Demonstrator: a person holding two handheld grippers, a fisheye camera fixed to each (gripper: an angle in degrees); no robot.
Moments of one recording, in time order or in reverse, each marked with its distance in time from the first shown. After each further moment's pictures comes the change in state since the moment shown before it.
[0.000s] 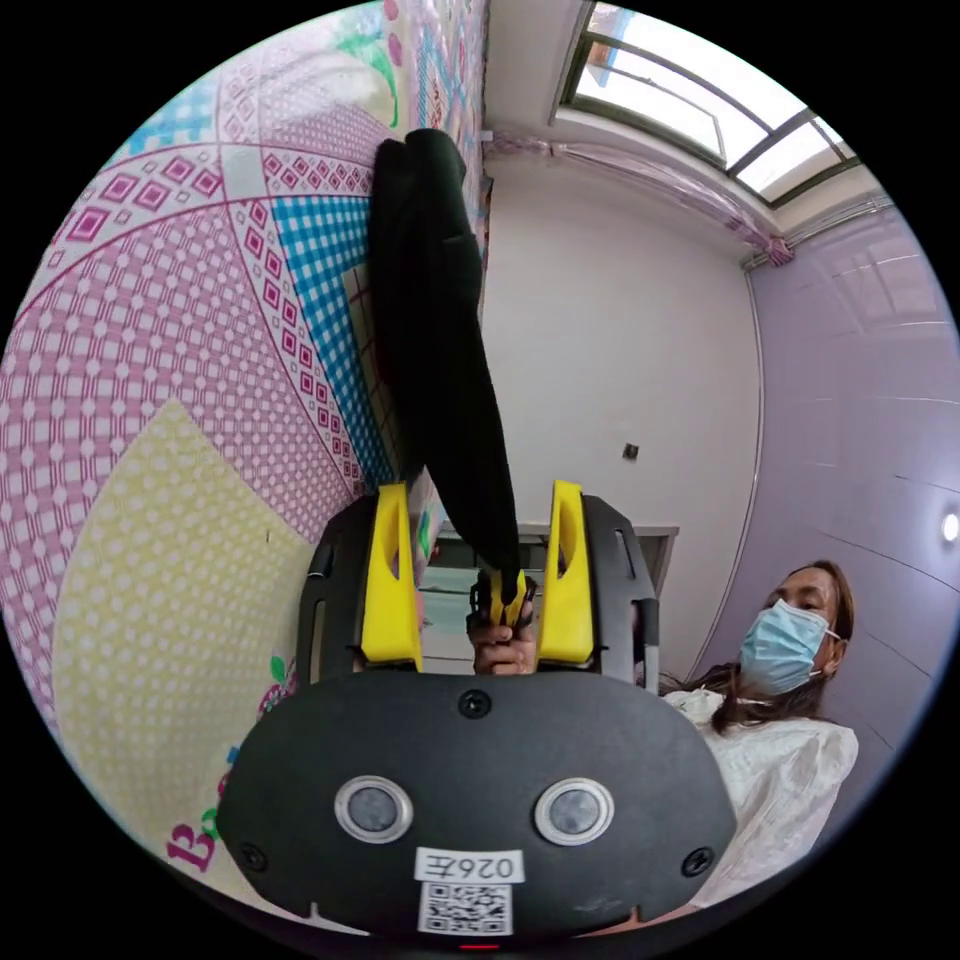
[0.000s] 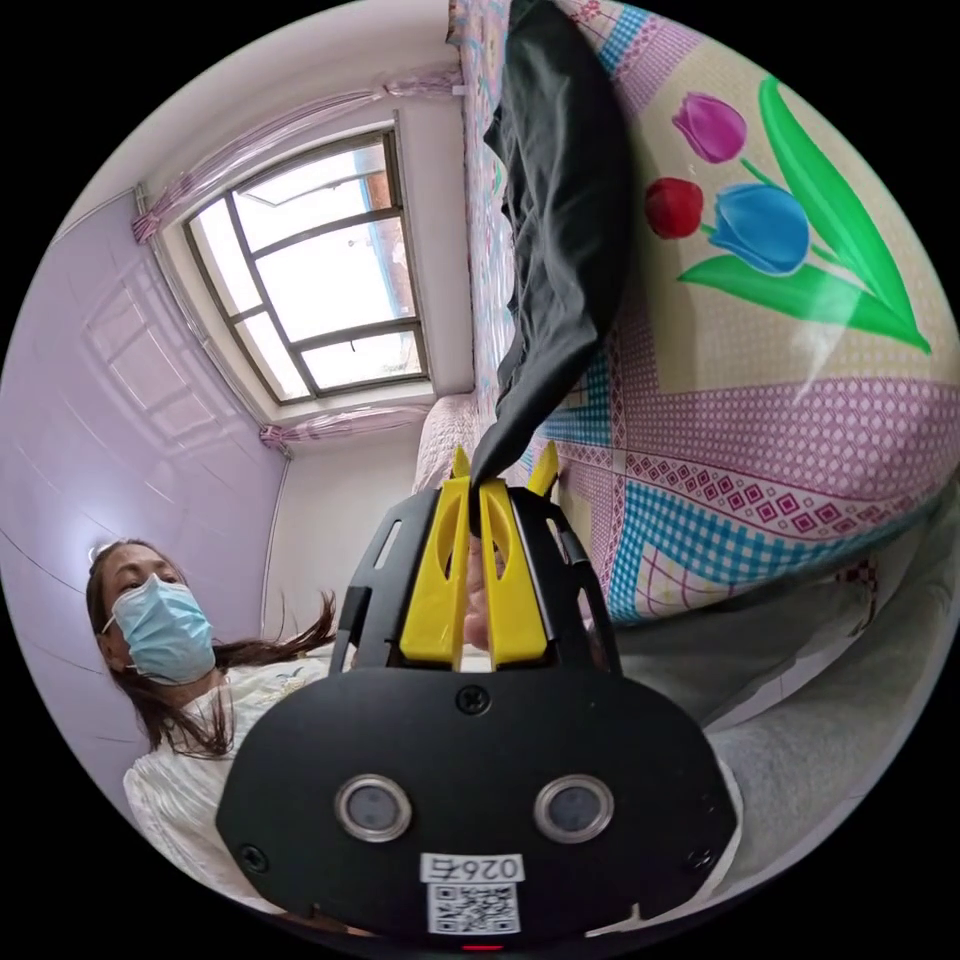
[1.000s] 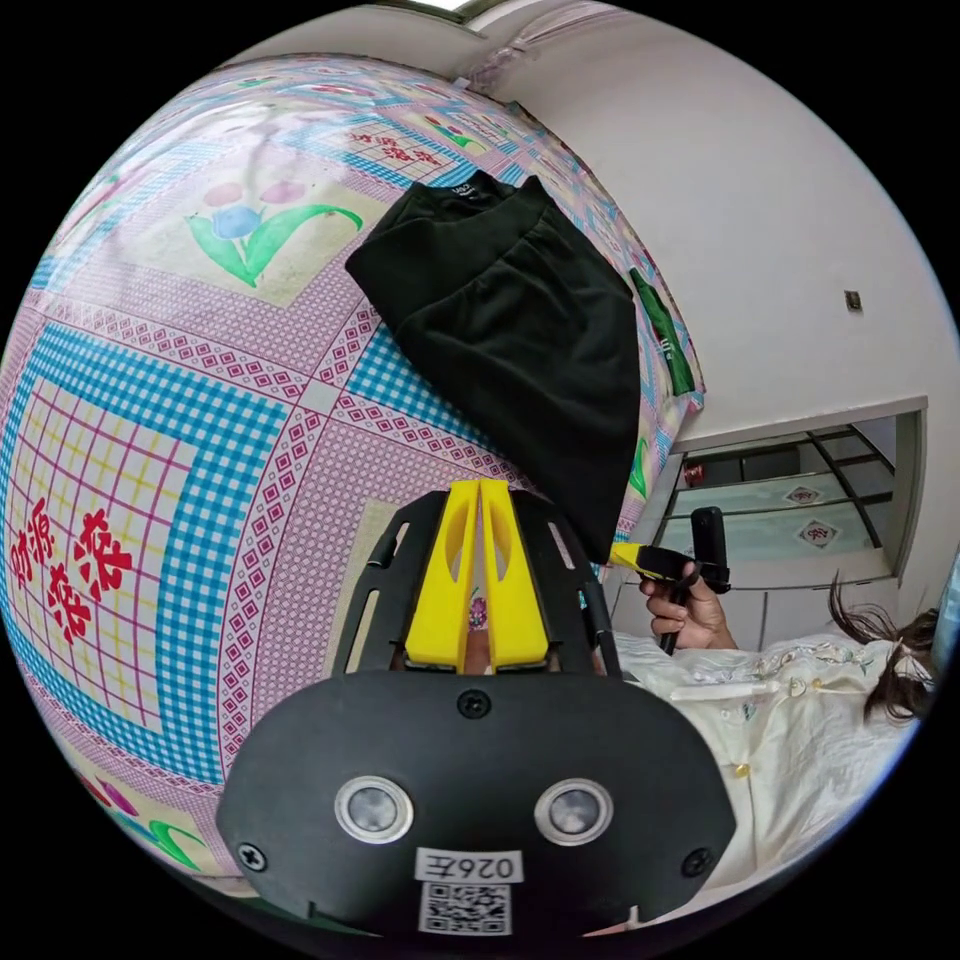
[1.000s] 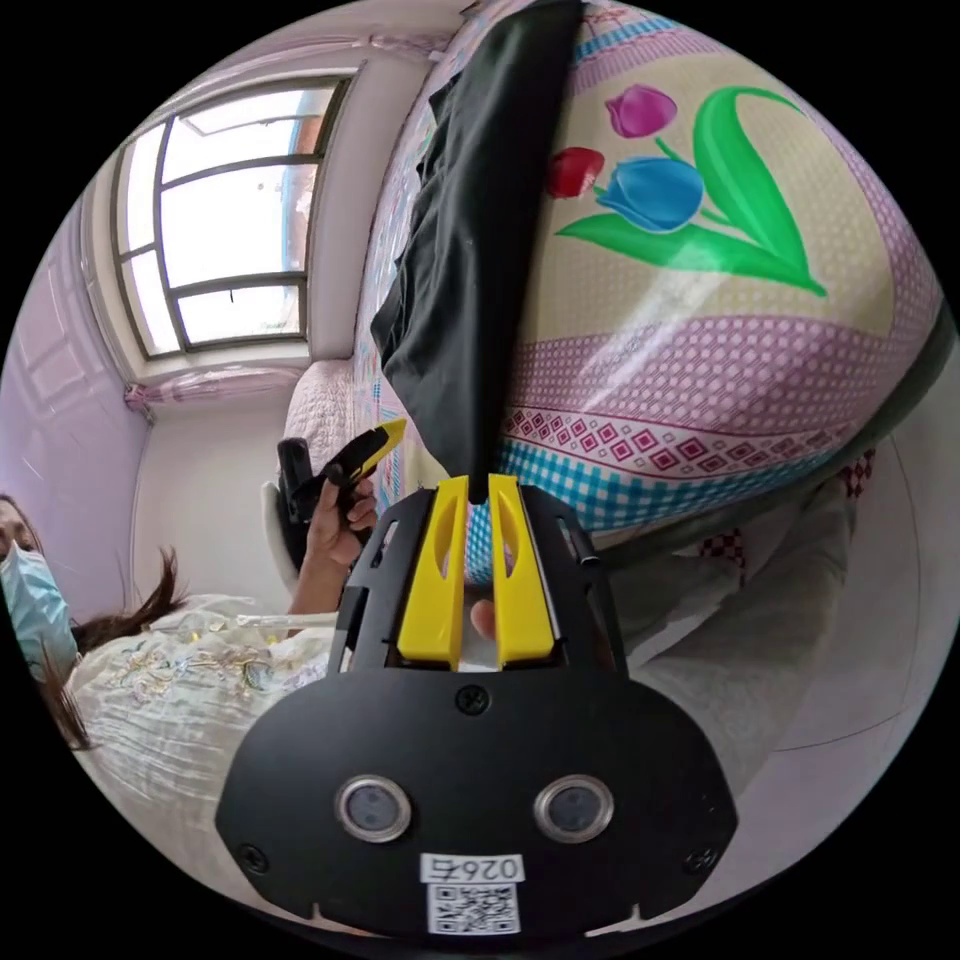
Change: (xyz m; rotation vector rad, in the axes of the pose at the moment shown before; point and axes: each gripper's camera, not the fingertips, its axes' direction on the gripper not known) left arm -0.012 0.049 0.098 -0.232 -0.882 0.269; right arm 0.152 0.021 0.099 -0.058 0.426 -0.042
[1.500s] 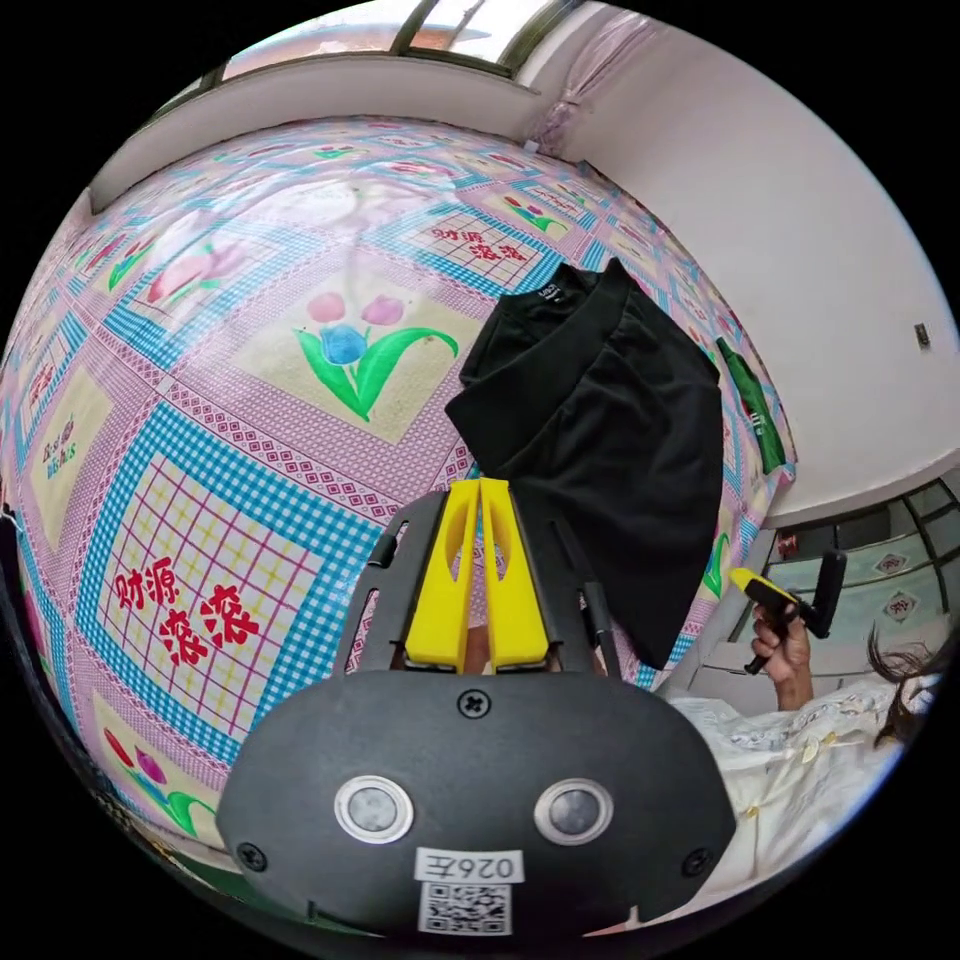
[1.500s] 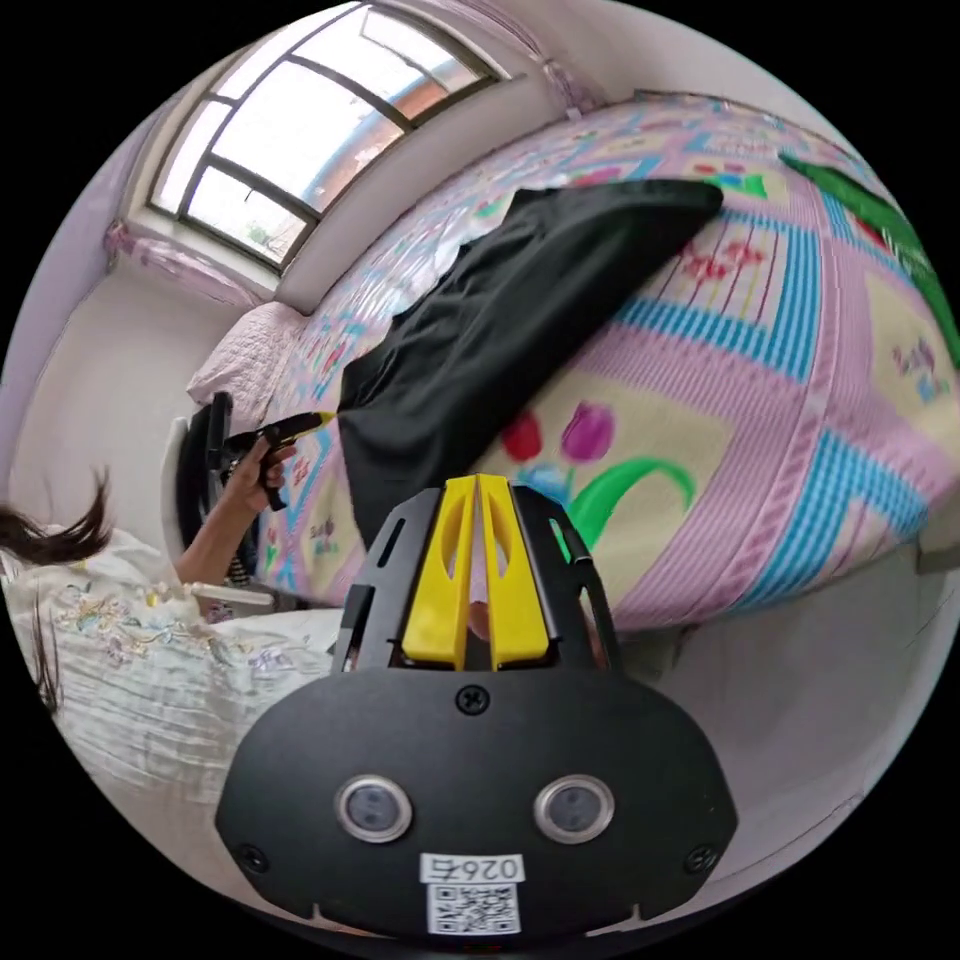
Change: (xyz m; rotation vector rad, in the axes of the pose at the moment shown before) left arm 0.005 -0.027 0.009 0.186 -0.289 -0.074; right arm -0.023 -0.041 -0.053 0.050 0.373 -0.376
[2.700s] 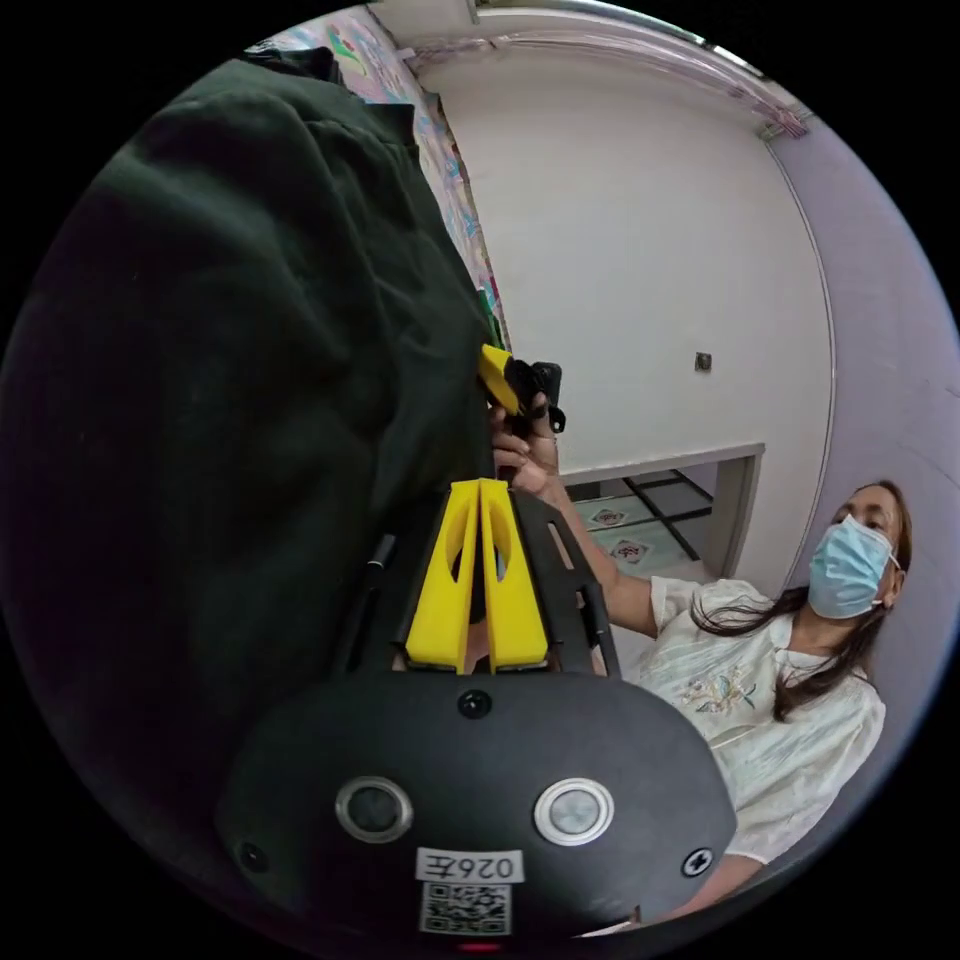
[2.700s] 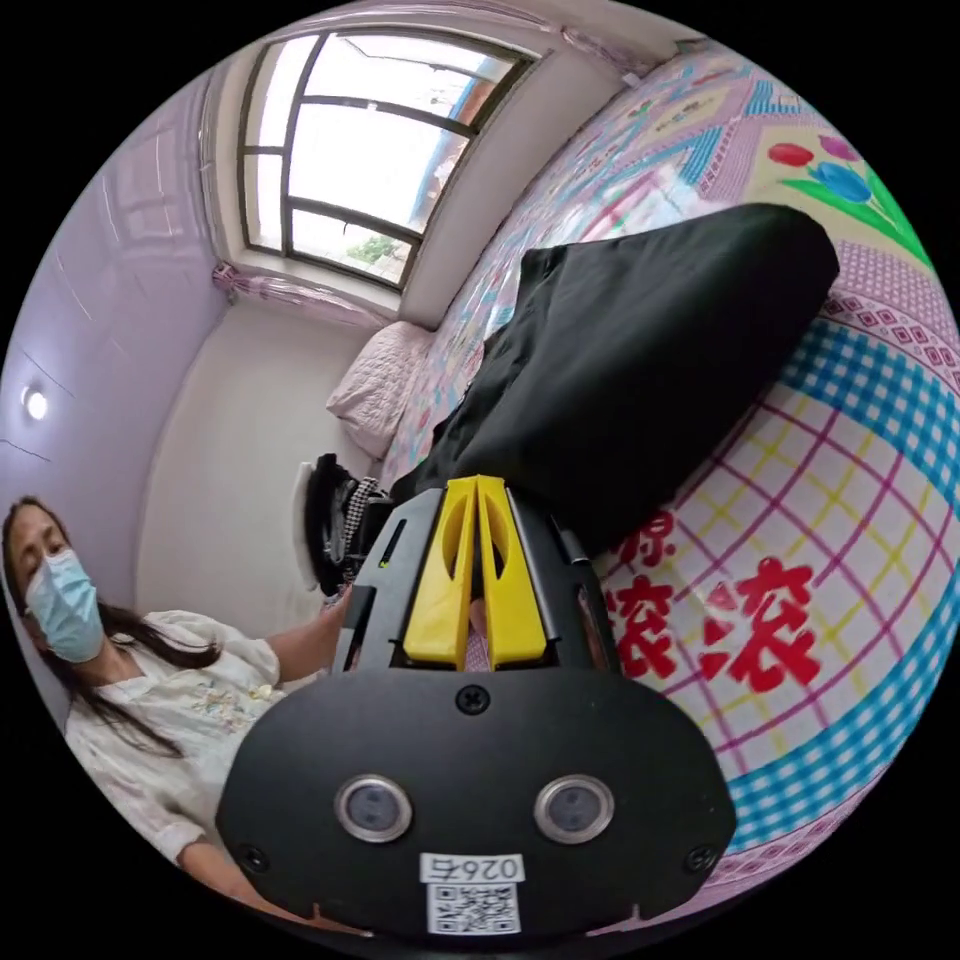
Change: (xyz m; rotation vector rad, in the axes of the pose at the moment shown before) left arm 0.039 -0.043 0.141 -0.133 0.954 0.011; right arm 0.240 -0.160 0.021 -0.054 -0.472 -0.118
